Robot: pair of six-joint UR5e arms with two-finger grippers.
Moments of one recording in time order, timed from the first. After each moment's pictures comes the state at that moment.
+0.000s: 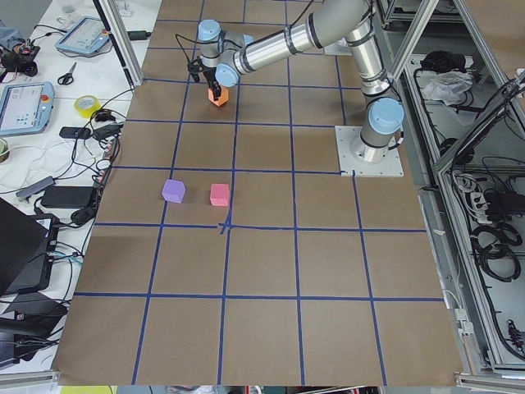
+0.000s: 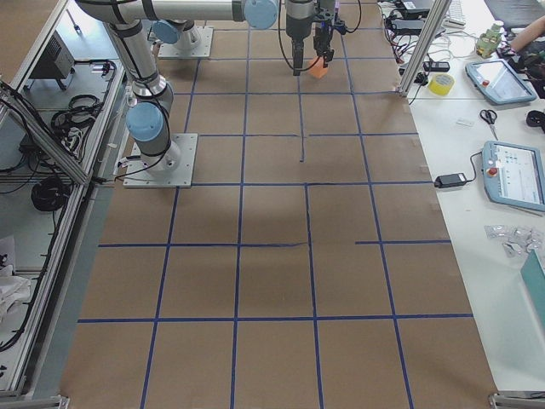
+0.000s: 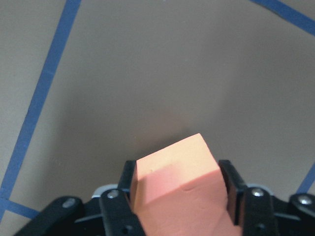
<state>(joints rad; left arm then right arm) -1.73 -2.13 -1.53 -0.94 1.56 -0.53 1.58 -1.55 1.56 -1.61 -1.58 0.02</state>
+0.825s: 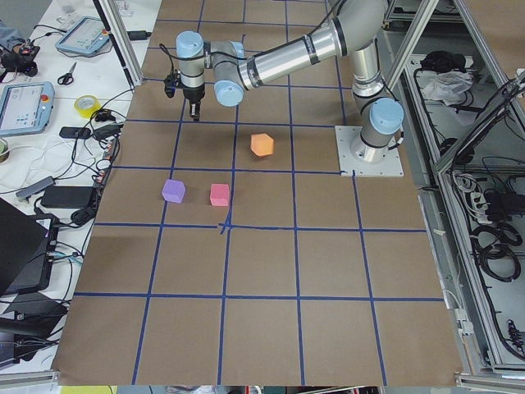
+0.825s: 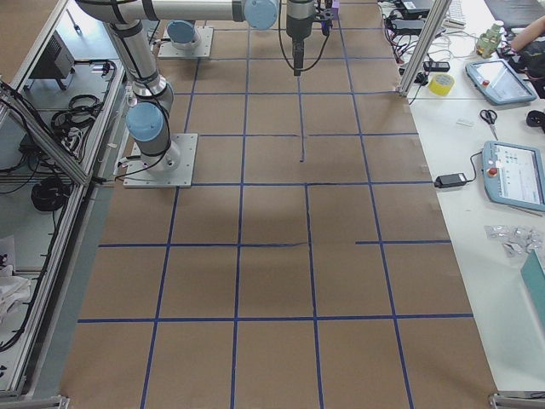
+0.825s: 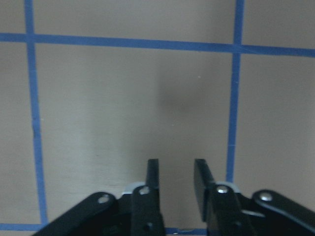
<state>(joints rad) -1.34 -2.02 -1.48 -1.09 1.56 0.30 1.57 -1.55 1.56 -1.61 -1.58 0.02</state>
